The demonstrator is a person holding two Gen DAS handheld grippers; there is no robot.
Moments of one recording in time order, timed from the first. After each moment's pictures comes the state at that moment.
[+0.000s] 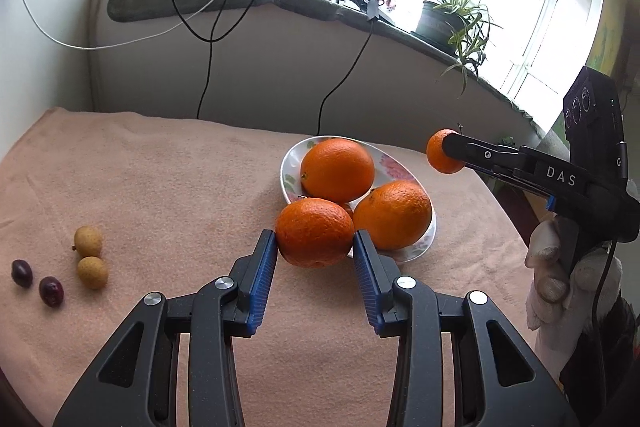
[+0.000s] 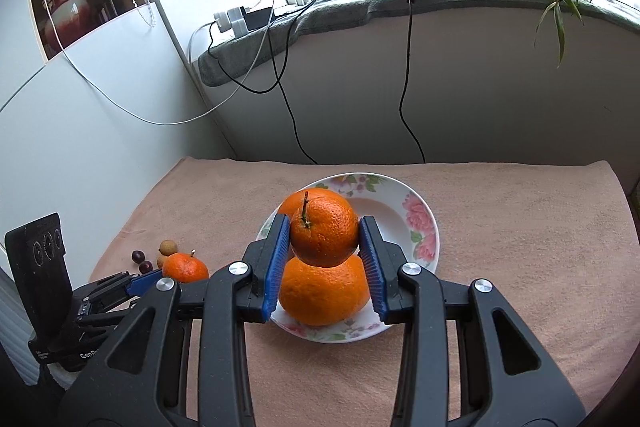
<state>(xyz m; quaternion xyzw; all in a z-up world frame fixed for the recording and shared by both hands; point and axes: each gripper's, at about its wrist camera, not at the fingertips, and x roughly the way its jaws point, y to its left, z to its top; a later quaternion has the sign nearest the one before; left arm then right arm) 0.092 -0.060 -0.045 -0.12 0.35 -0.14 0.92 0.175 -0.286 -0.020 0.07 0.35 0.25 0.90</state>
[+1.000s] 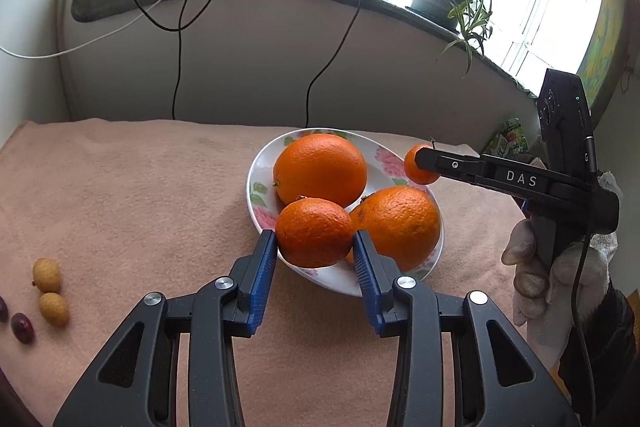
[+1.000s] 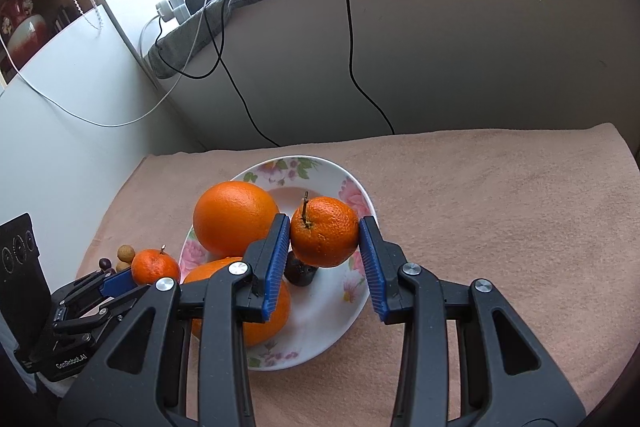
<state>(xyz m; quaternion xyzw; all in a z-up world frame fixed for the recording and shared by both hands) 0.128 -0.090 -0.055 -0.09 0.37 -0.15 0.91 0.234 -0.307 -0.070 0.09 0.40 0.23 0.88</state>
